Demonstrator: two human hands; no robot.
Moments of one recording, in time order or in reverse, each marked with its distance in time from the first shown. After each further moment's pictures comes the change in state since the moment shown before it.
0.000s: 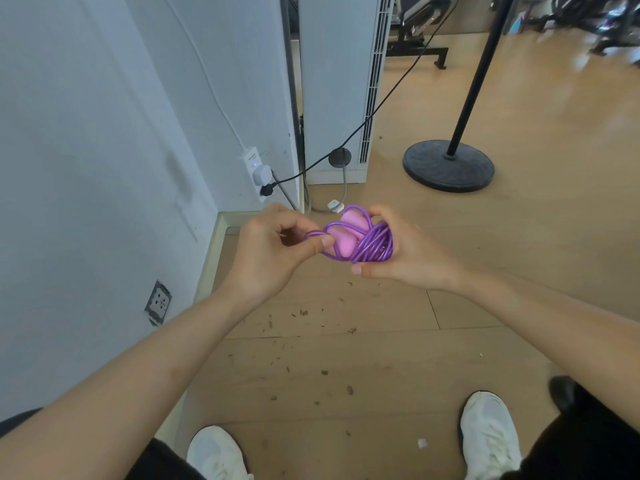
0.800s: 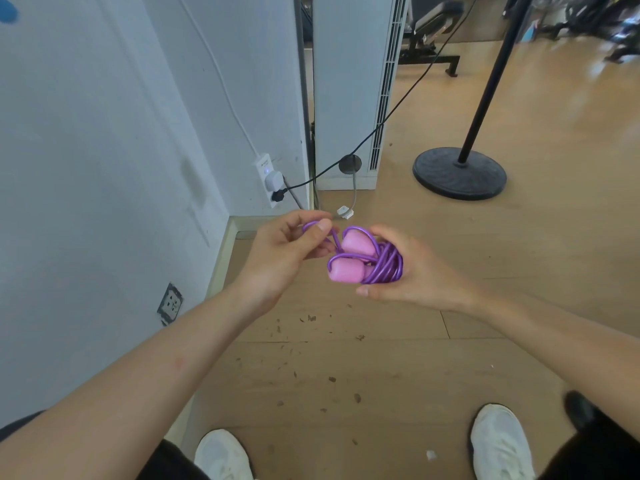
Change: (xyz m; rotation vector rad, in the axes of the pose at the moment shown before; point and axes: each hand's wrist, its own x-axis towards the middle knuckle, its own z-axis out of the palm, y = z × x) left_hand 0.003 0.002 -0.001 -0.410 -0.057 -0.216; right_hand -0.010 -0.018 0.006 0.062 -0.034 -0.170
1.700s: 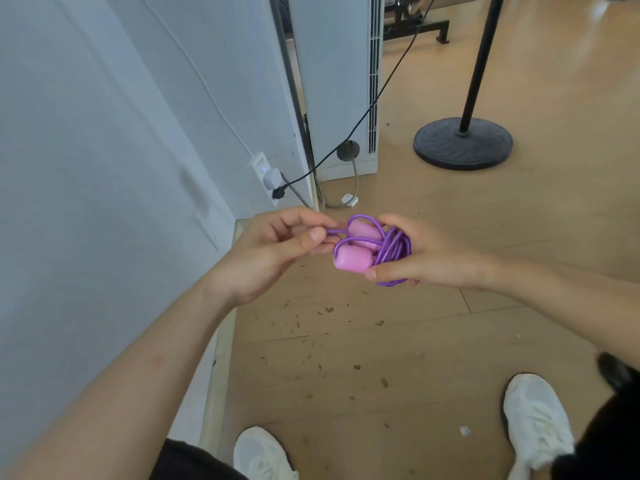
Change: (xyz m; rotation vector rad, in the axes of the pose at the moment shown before) left_hand 0.002 0.014 -0.030 -0.039 -0.454 0.036; right_hand -0.007 -0.009 -0.001 0.280 -0.073 0.185
